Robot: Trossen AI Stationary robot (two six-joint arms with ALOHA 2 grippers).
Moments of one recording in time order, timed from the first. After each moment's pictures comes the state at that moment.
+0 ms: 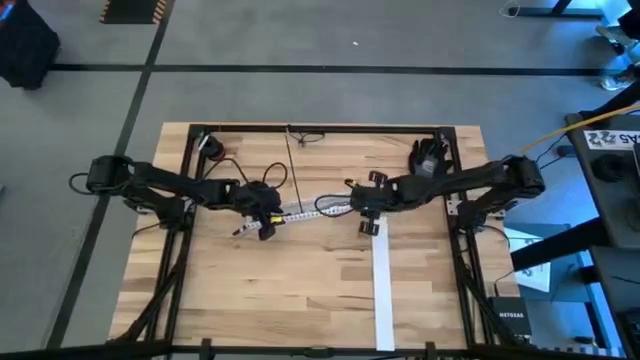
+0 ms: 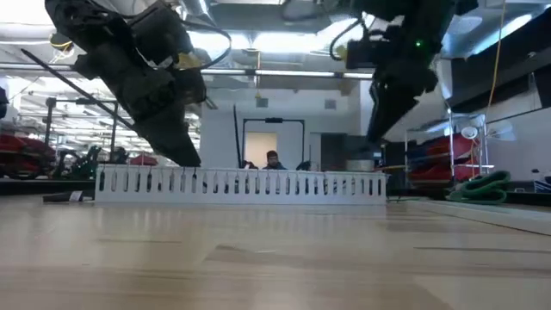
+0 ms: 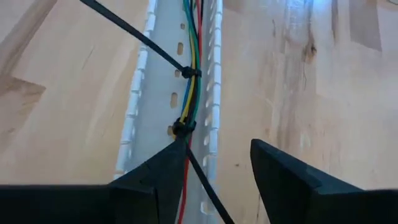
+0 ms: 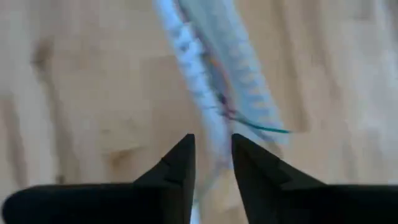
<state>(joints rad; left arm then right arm) 0.07 1.34 0.53 0.01 0.02 -0.25 0.04 1.52 0.98 -0.63 0.23 0.15</state>
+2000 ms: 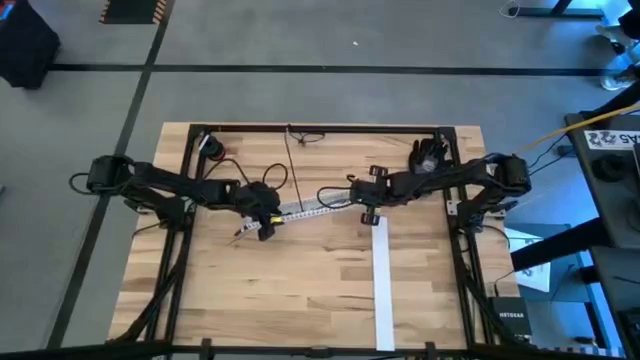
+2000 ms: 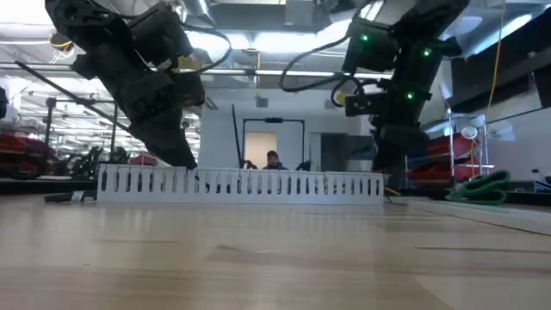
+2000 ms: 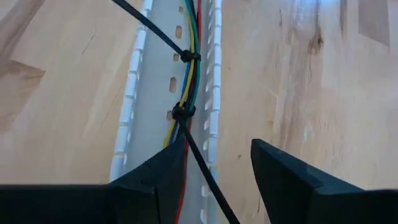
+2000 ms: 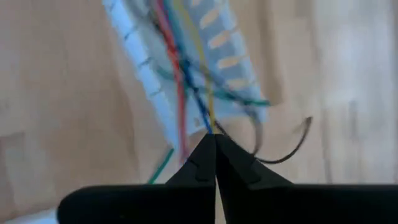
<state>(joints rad) 0.07 1.34 0.53 -0.02 0.02 -0.28 -0.08 1.61 0.88 -0.56 0.28 0.01</state>
